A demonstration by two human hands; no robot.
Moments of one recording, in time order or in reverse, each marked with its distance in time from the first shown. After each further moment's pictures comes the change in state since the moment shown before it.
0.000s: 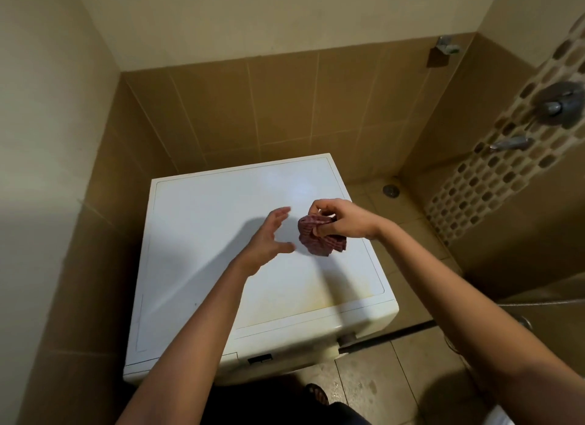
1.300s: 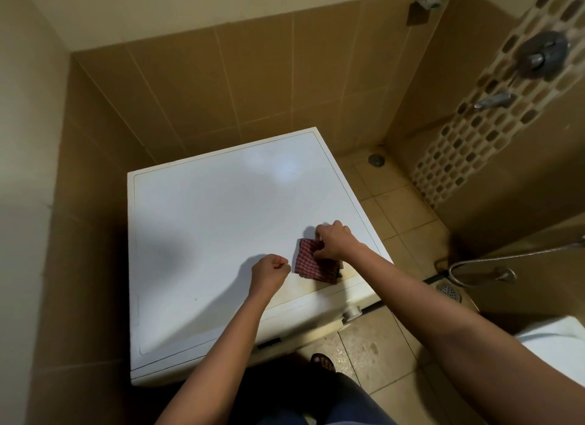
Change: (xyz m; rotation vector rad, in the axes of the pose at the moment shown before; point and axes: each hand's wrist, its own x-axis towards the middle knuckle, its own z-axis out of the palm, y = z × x) left_hand -0.024 -0.083 0.041 0.137 0.243 -0.347; right_hand 0.024 0.089 0.094 -0.658 0.072 0.436
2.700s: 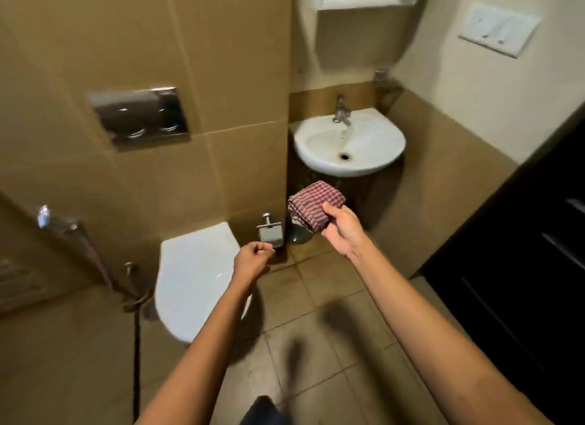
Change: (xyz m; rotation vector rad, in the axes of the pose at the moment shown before) left_hand -0.555 0.004 0.592 0.532 -1.221 0.567; right_hand -0.837 0.306 0.260 2.154 2.124 0.561
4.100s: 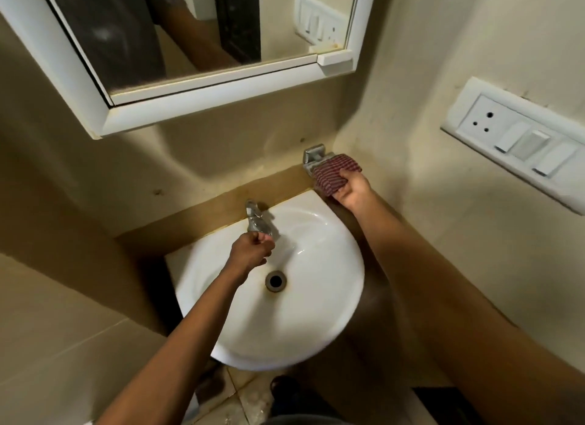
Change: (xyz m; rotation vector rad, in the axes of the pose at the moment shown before) left_hand 0.527 0.350 0.354 0.135 -0.262 0.017; right_hand 0.604 -0.454 -0.118 -0.006 0.415 -0.066
